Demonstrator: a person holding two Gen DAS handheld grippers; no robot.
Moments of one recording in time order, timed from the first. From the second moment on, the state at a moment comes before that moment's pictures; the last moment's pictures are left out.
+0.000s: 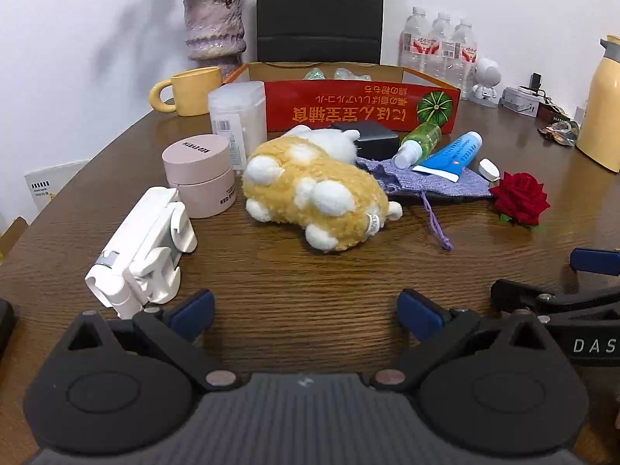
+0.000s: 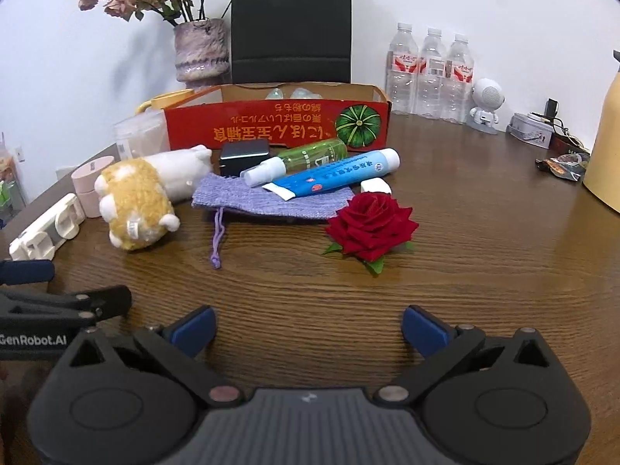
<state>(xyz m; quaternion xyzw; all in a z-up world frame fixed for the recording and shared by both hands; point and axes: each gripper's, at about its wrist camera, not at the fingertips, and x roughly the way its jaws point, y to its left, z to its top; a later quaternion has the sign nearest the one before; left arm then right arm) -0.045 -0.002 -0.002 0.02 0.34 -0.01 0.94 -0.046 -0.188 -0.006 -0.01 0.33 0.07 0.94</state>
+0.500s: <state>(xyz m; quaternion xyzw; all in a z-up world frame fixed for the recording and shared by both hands) -0.046 -0.001 -0.001 0.02 0.34 -0.01 0.94 -0.048 -0.186 -0.005 -0.02 0.33 0.07 0.94</state>
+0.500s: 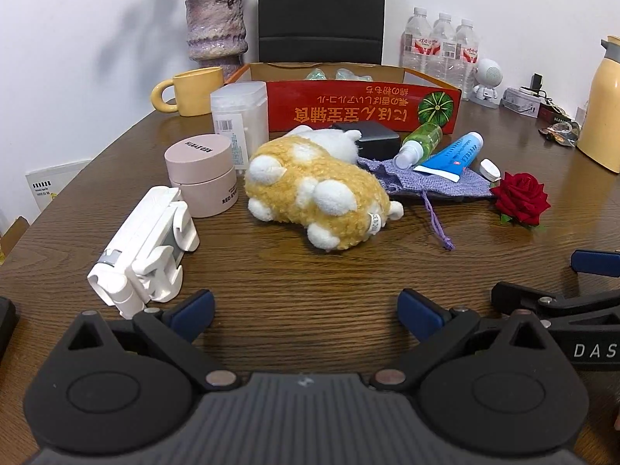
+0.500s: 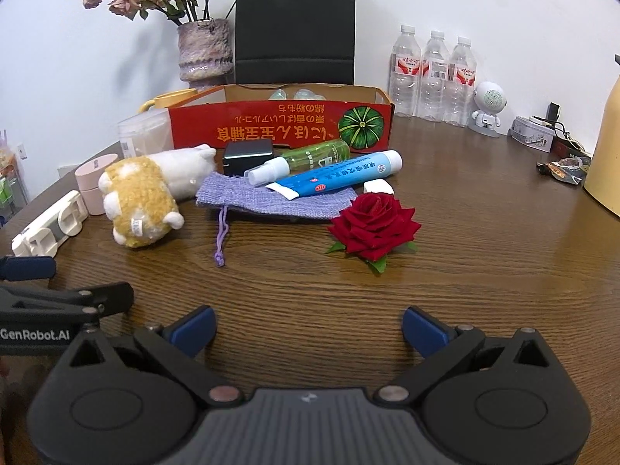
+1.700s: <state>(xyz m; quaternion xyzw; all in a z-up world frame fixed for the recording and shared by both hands) -0.022 0.102 0.007 -0.01 0.33 -0.01 0.94 -0.001 -0.081 0.046 -0.15 0.26 0.24 0.92</state>
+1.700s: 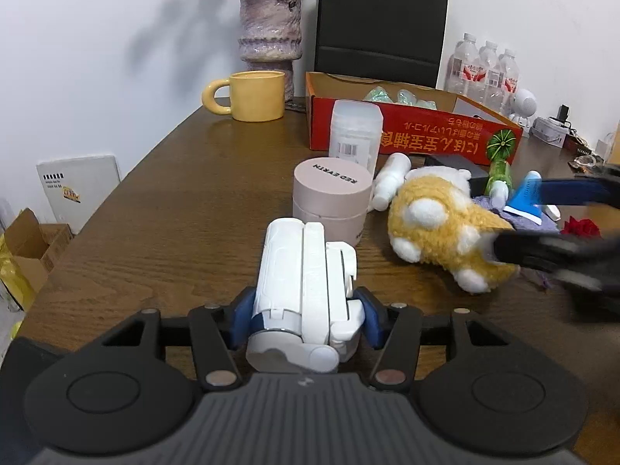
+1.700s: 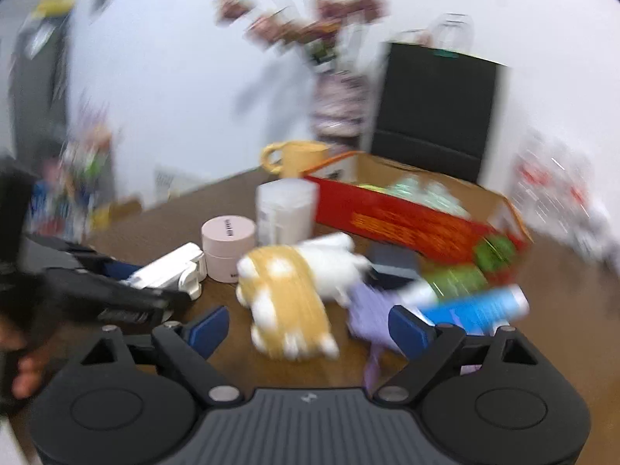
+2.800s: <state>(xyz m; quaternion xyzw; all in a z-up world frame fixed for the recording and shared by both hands) -0.071 0.046 0.010 -0.03 0.32 -0.08 0.94 -0.088 -0.178 0.015 0.04 0.32 0.18 0.93</state>
